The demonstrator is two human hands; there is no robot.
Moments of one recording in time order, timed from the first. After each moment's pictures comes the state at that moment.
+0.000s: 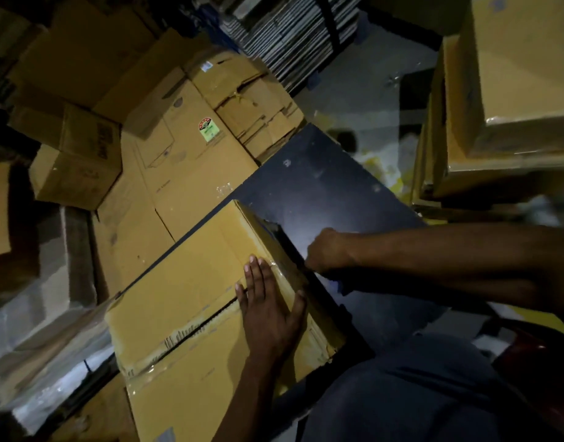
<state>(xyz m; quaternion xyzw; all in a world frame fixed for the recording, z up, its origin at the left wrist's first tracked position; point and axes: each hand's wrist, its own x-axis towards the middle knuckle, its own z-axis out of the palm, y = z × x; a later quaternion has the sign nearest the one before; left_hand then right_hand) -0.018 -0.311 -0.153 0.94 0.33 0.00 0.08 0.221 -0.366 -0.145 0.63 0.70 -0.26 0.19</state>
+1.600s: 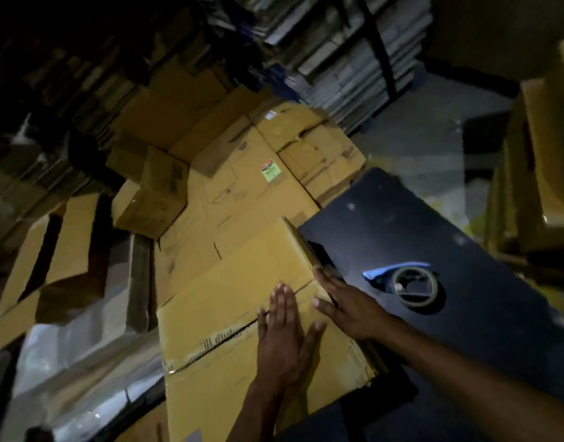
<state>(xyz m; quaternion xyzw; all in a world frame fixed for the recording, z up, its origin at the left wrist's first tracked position) -0.023 -0.182 -0.122 0.93 0.31 -0.11 0.13 0.147 -0.308 -0.179 0.74 0.44 -0.31 -0.40</state>
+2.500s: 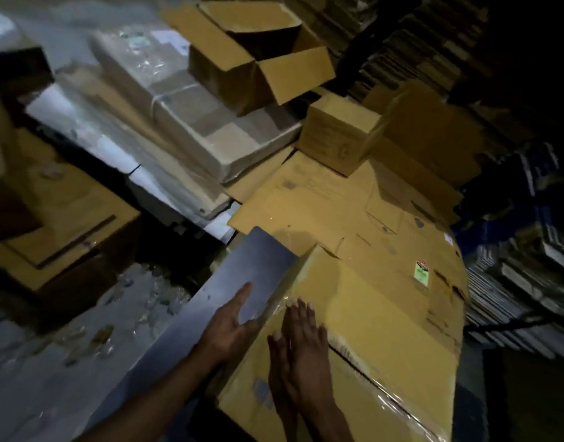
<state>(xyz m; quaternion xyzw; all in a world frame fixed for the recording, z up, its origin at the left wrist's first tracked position) -0.341 -0.037 -0.211 0.54 0.50 0.38 0.56 -0.153 -0.095 -0.101 0.69 0.70 -0.16 -0.02</state>
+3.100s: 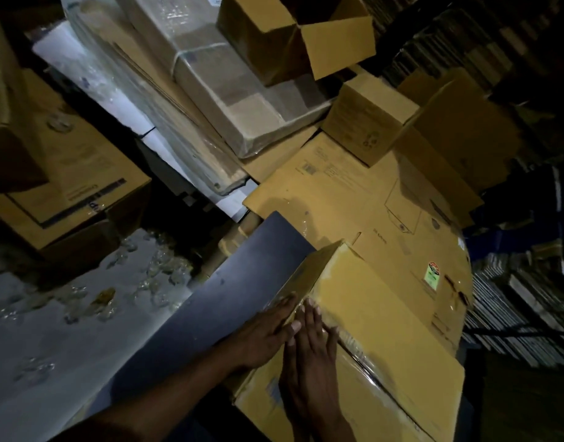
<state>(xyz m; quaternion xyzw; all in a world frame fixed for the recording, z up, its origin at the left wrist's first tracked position) -0.315 -0.047 -0.199 0.60 0.42 0.25 0.63 -0.170 -0.100 -0.120 0.67 0.73 -0.12 0.01</state>
